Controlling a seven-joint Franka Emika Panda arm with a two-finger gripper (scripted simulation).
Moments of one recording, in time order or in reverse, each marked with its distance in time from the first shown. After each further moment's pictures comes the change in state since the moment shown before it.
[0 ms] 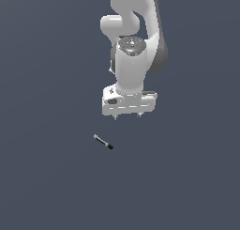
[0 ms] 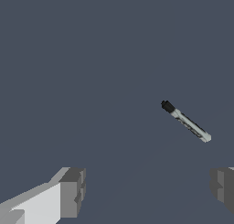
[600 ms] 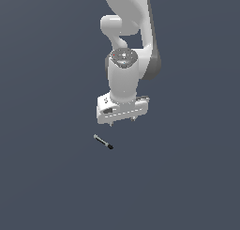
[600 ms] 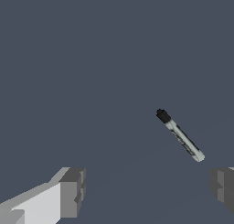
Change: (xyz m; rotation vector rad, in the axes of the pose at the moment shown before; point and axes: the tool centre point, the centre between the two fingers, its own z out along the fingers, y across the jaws) arm 0.008 0.023 0.023 -0.007 -0.008 -0.168
